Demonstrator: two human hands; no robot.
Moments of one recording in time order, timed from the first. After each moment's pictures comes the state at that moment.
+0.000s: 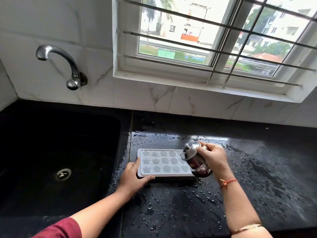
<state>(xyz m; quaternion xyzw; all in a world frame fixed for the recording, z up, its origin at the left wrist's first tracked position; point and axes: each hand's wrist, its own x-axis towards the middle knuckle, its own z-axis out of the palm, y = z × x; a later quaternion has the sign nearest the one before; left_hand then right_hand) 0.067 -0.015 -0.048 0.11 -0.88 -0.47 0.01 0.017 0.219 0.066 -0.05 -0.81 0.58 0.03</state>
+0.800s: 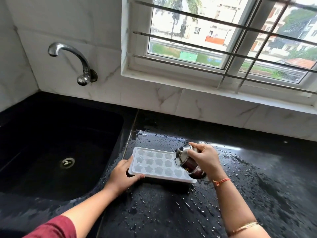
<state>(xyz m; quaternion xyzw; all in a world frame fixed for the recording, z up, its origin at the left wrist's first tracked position) 0.070 -0.003 -0.048 0.15 -0.88 -0.45 0.07 -0.014 0.234 0.072 0.09 -0.88 0.47 -0.01</state>
